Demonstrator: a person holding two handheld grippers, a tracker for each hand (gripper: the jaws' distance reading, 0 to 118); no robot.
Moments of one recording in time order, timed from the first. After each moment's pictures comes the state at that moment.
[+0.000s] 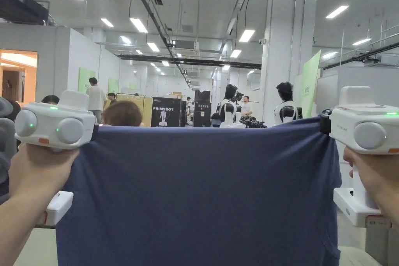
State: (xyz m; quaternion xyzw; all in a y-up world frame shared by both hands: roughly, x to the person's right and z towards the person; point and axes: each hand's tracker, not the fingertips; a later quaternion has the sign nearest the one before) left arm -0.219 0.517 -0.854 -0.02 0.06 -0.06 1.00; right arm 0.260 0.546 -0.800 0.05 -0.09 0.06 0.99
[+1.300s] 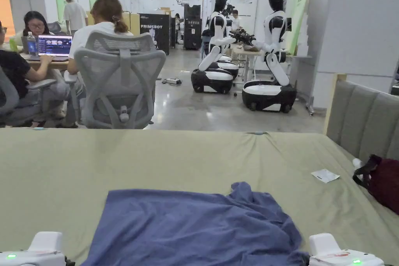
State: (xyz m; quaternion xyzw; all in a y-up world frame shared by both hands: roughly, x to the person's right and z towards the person) left arm -0.253 0.097 -0.598 -0.39 -0.03 -0.01 0.92; right arm 0.285 0.082 -0.555 -0.38 -0.01 0.09 0.92
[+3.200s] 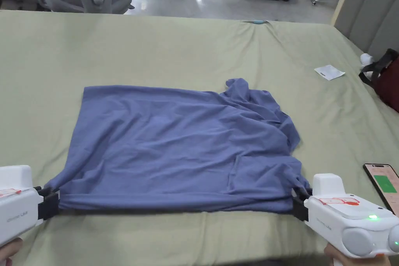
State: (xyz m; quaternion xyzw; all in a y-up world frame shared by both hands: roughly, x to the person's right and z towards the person) left arm -0.243 0.083 -0.590 -0.40 -0.06 0.03 0.92; right arm 0.283 0.030 -0.543 -0.37 -0.01 0.00 0.93
